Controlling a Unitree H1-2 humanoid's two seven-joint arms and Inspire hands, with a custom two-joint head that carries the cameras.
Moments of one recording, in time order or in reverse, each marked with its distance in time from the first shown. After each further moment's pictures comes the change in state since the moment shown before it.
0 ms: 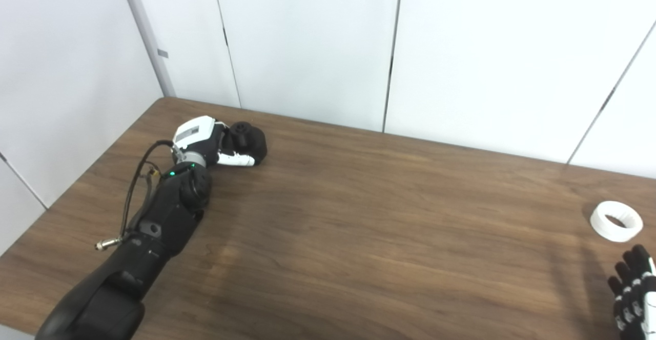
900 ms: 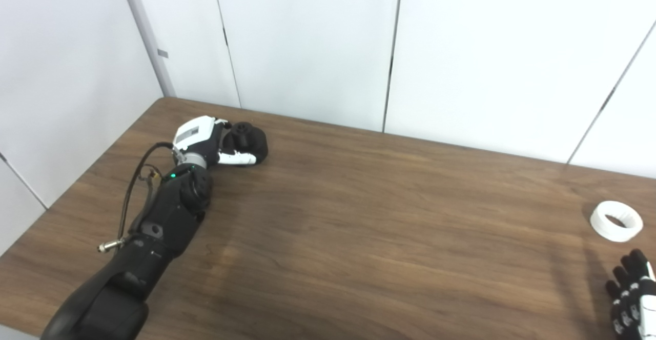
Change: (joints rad) left arm 0.000 -0.023 0.018 0.023 -0.022 -0.027 0.030; right arm 0.000 0.000 -0.002 0.037 0.024 -0.023 0.009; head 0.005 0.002
